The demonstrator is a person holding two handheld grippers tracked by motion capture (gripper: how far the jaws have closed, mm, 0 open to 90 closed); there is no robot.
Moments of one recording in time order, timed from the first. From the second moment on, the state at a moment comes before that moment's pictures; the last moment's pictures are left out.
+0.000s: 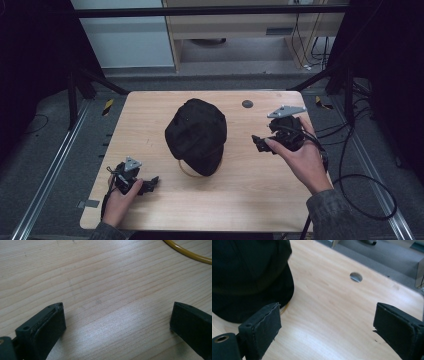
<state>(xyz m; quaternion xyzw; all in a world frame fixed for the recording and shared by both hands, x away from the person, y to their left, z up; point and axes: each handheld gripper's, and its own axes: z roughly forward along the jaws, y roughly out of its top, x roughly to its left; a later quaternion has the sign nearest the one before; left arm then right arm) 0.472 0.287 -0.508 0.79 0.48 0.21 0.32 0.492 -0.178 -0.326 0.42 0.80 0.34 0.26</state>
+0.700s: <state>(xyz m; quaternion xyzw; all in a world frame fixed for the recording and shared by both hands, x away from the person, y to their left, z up) 0.472 0.287 -0.508 0.79 0.48 0.21 0.32 0.484 -0.197 -0.461 0.51 0.76 0.34 0.19</state>
